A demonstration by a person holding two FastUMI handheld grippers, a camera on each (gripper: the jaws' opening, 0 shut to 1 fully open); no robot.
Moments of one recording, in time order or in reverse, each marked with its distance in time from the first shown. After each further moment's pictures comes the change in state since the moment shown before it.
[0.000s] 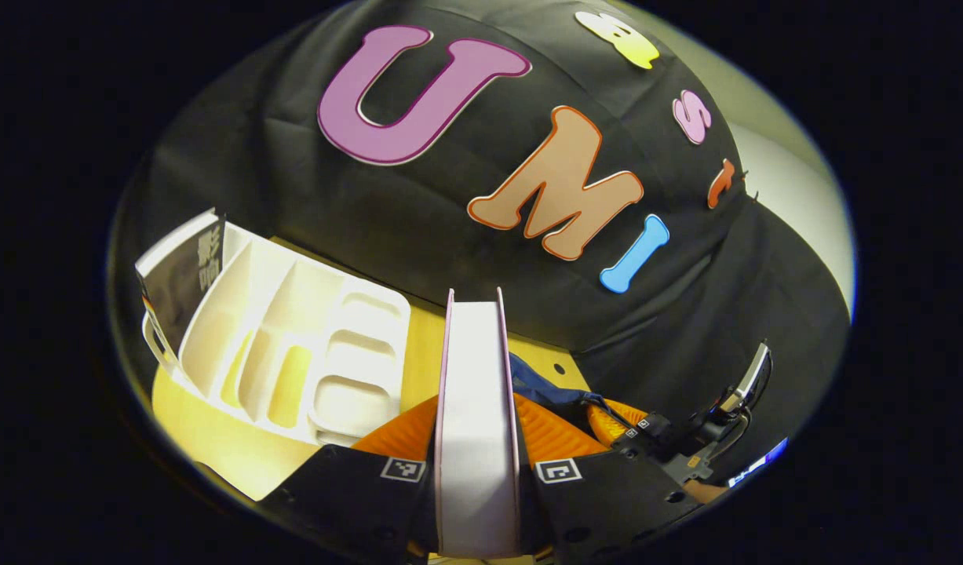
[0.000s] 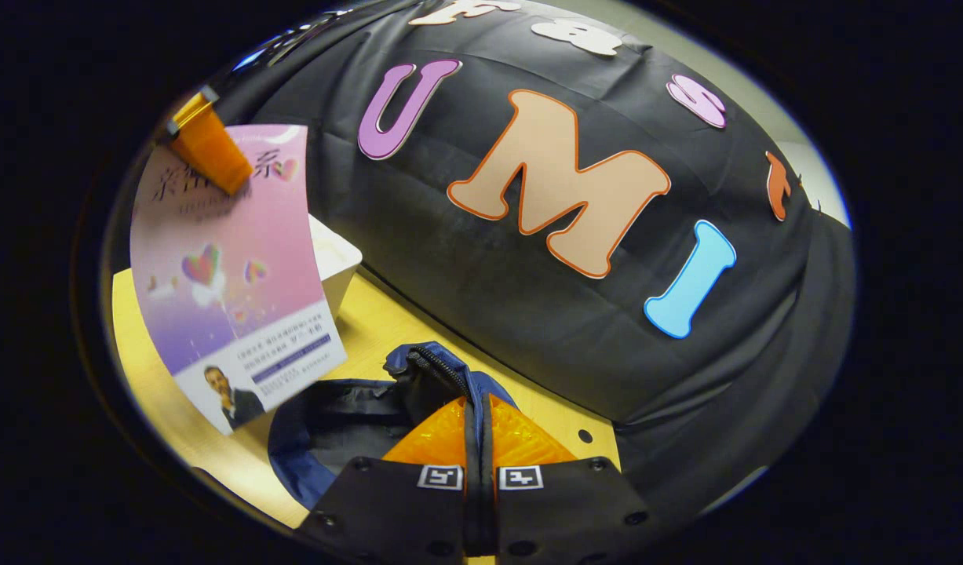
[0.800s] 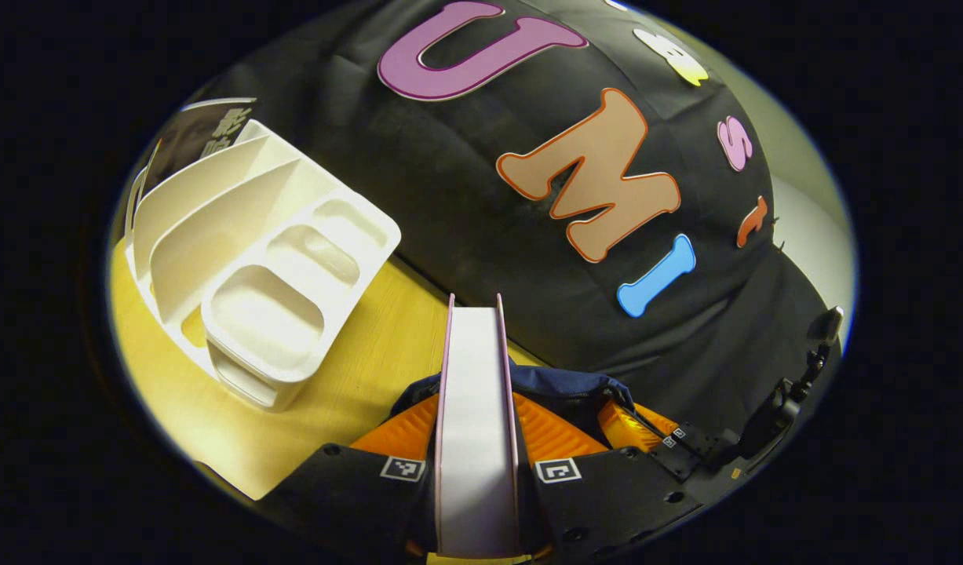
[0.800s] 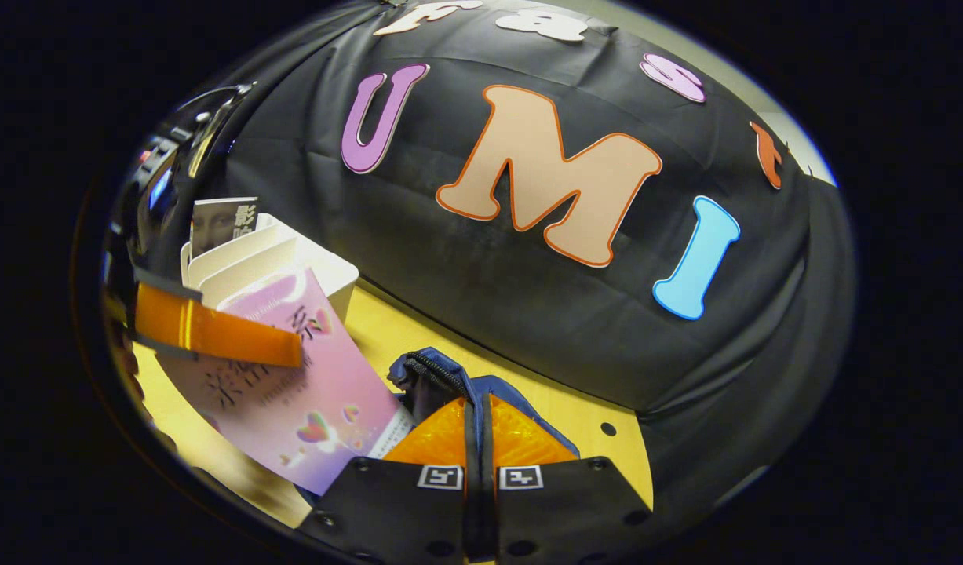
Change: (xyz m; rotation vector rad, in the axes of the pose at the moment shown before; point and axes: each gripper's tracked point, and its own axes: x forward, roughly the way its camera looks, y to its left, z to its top) left arm 0.081 -0.009 -0.081 -0.225 -0.117 0.036; right arm 0.008 0.001 0.002 0.120 -0.002 0.046
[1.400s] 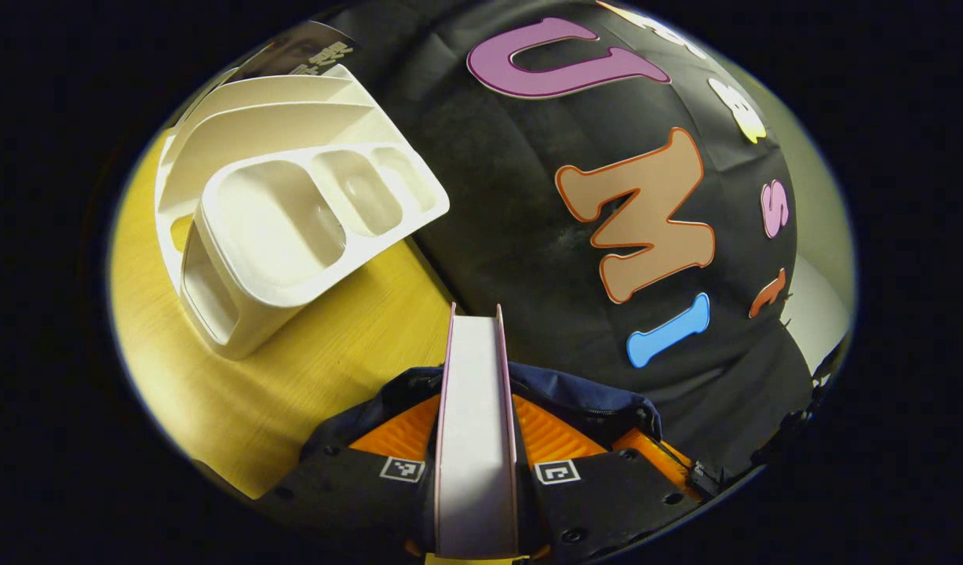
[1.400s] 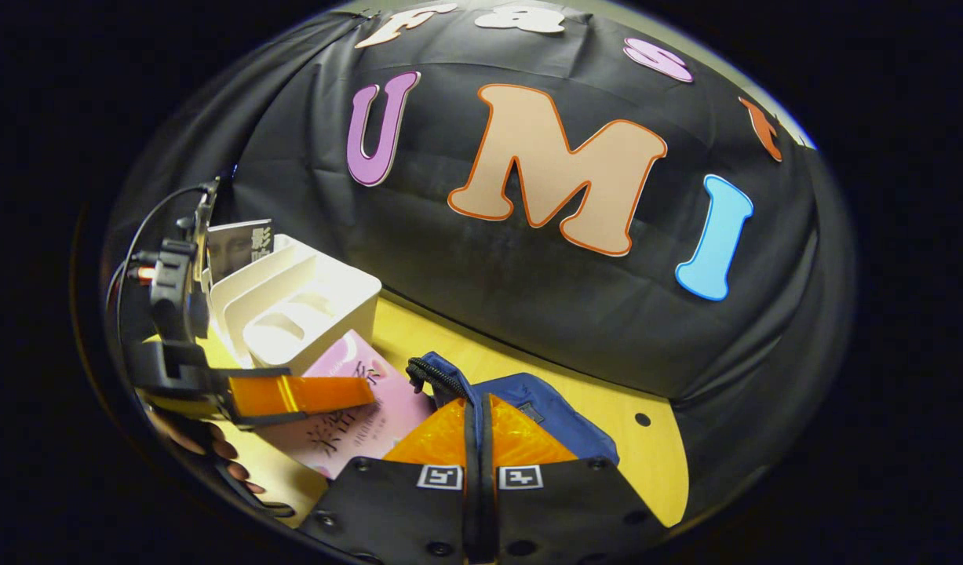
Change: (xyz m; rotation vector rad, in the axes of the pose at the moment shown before) left arm 0.039 0.016 -0.027 -0.230 -0.116 0.010; right arm -0.002 0.021 0.000 0.107 0.008 0.105
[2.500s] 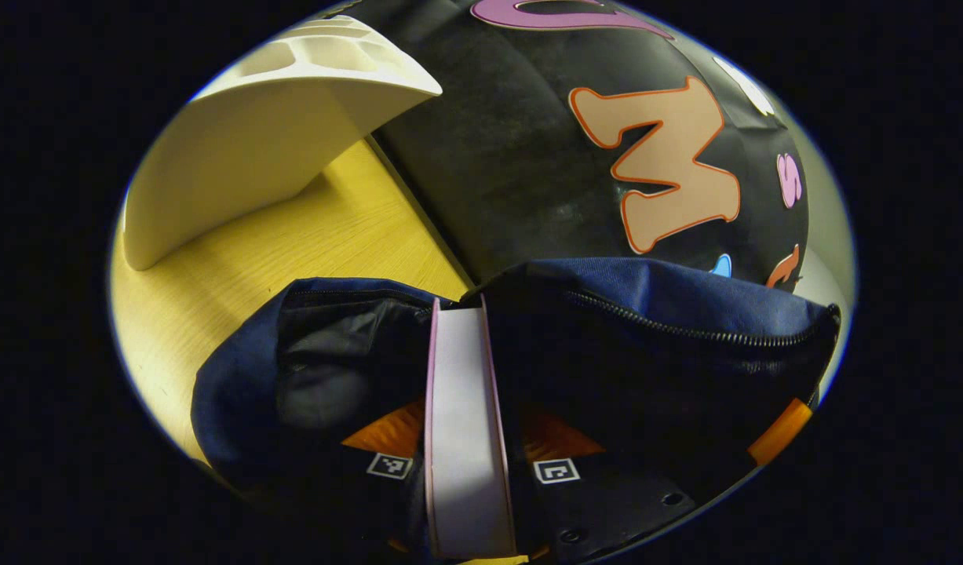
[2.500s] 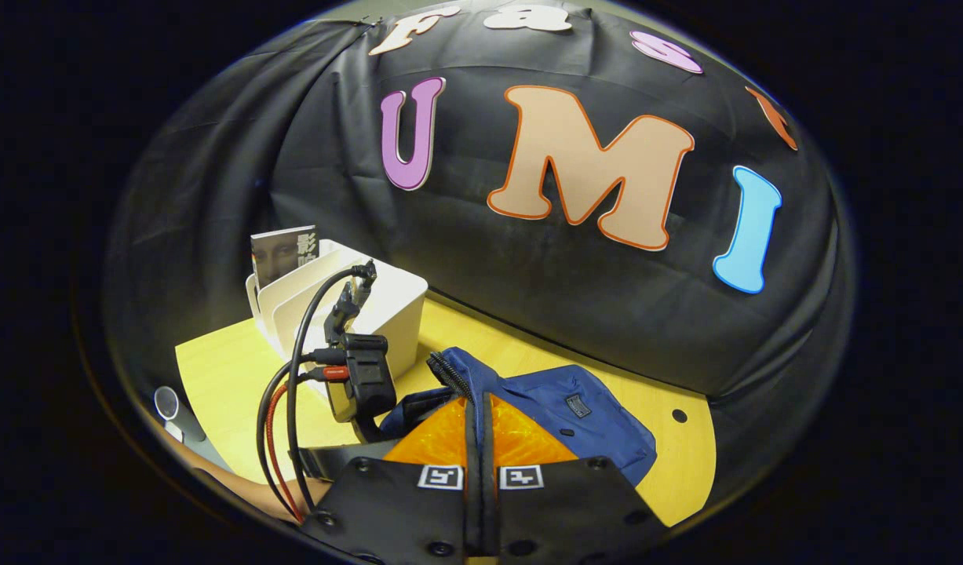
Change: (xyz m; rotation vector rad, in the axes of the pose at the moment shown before) left arm 0.070 0.001 -0.089 0.050 0.141 -0.003; right arm -0.014 0.018 -0.002 0.023 0.018 0.134
